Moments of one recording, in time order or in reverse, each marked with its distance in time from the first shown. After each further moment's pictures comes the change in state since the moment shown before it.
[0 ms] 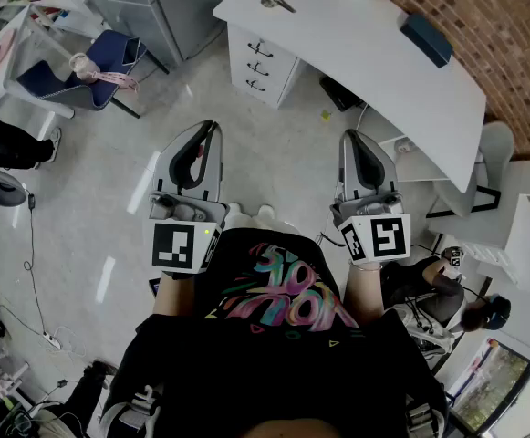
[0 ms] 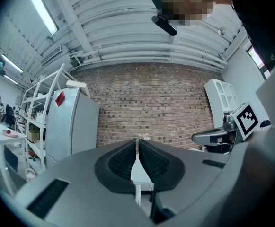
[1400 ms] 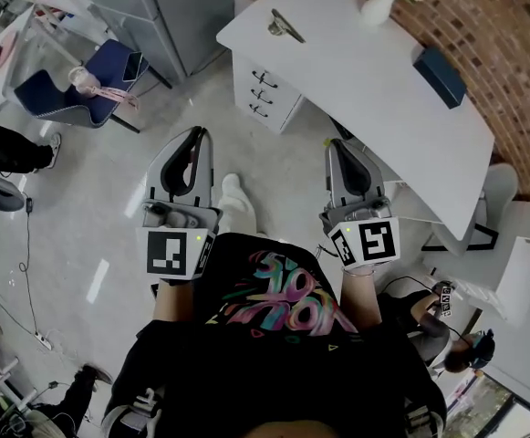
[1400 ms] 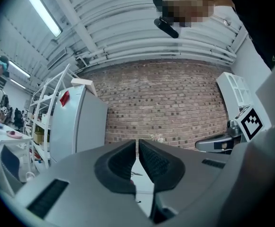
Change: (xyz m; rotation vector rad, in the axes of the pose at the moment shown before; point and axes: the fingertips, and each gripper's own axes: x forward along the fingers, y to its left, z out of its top) left arm 0.107 0.064 -0.041 0.012 0.056 0.130; right arm 0.131 -0.053 -0.032 0.030 0.017 0.117
